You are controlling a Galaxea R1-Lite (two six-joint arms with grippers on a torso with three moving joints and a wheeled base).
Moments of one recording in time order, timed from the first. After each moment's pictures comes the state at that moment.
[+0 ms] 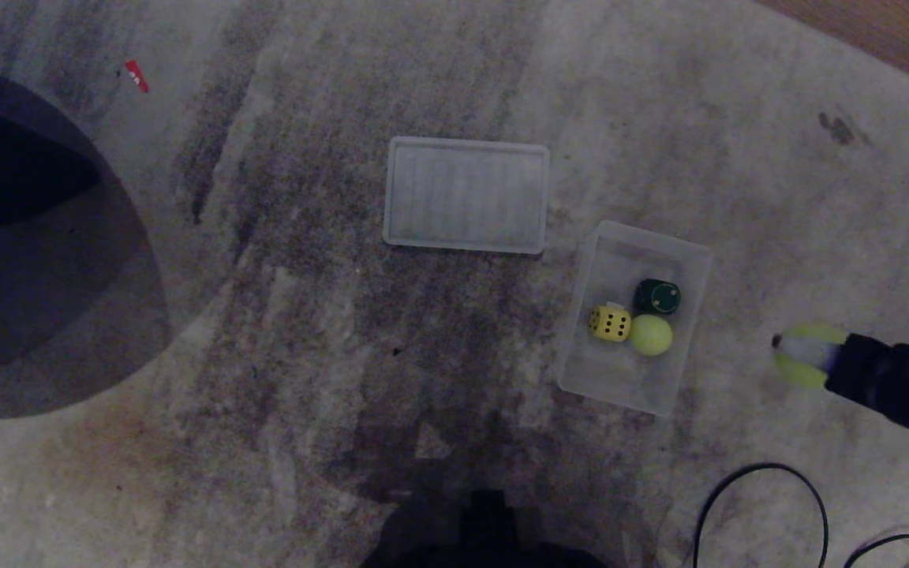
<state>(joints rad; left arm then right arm) 0.00 0.00 0.00 0.00 0.07 -0.12 0.04 1.37 -0.46 -0.59 0.06 0.41</state>
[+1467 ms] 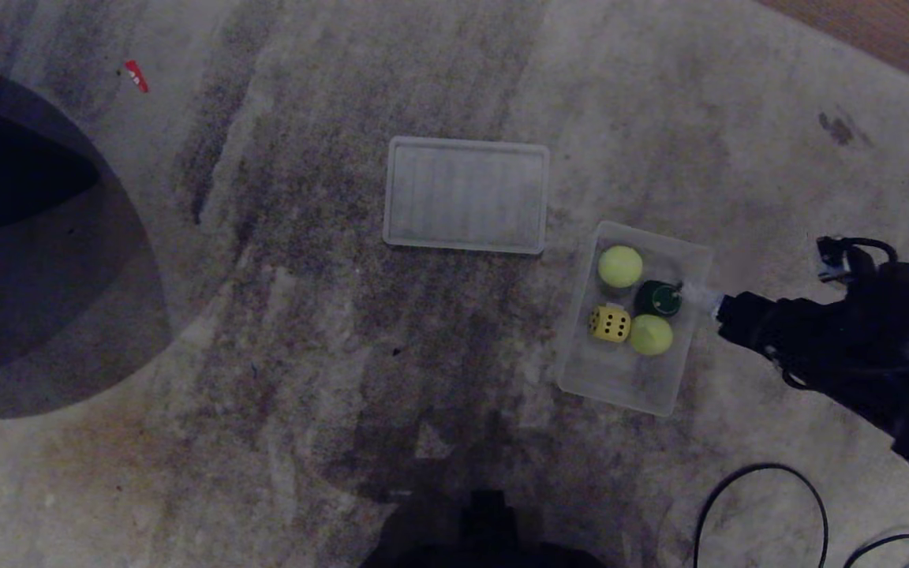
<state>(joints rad) 0.00 0.00 0.00 0.00 0.07 -0.12 0.13 1.71 -0.47 -1.15 0.08 0.38</state>
